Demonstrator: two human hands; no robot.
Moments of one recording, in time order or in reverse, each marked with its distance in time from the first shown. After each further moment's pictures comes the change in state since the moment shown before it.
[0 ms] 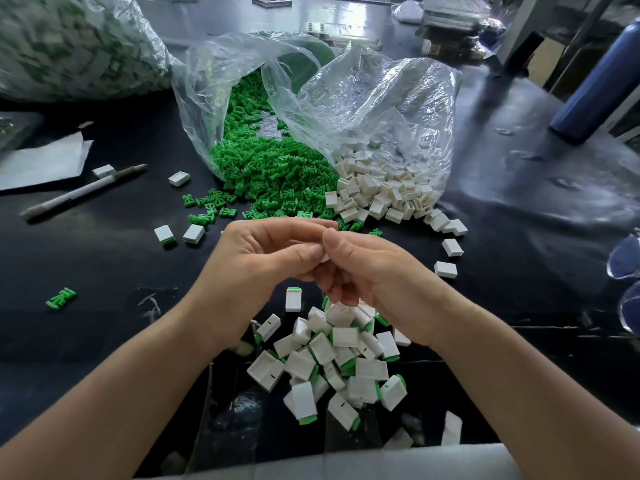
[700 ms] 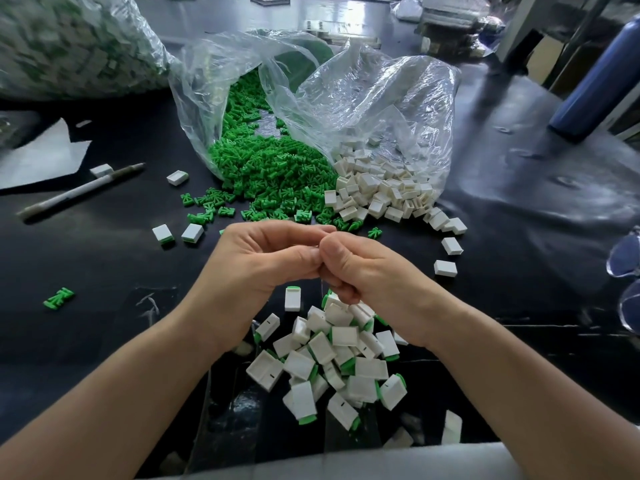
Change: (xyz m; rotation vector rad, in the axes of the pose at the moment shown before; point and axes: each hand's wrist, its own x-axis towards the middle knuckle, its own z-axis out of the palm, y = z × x) left_hand 0.000 -0.002 0.000 -0.089 0.034 -0.077; right_hand 0.001 0.005 0.001 -0.179 0.071 -0.041
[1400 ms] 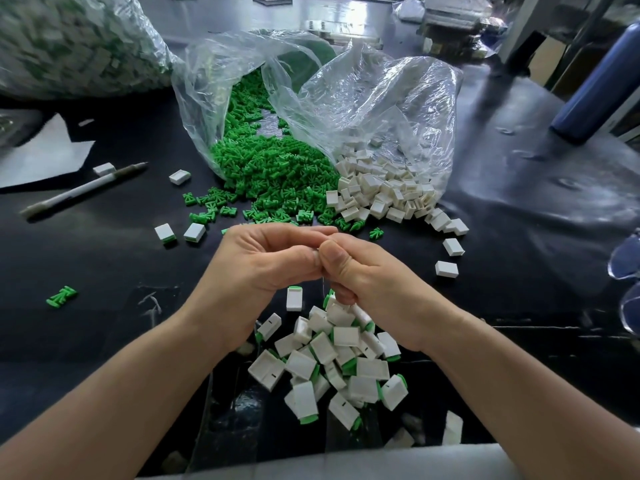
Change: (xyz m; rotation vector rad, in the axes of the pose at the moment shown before) left_hand 0.000 -0.001 0.002 -0.016 0.071 -0.050; right_hand 0.003 0.005 0.004 -0.106 0.041 0.012
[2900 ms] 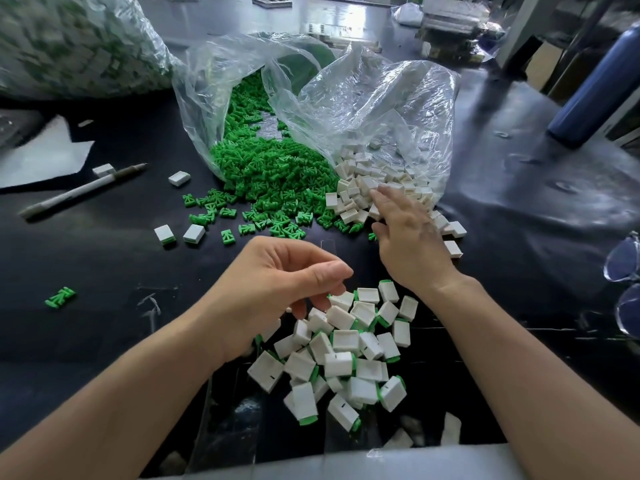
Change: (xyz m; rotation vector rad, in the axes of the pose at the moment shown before) left_hand -0.005 0.004 0.004 0.259 -0.100 -0.128; right_hand 0.036 0.045 -0.049 -0.844 0.479 0.023
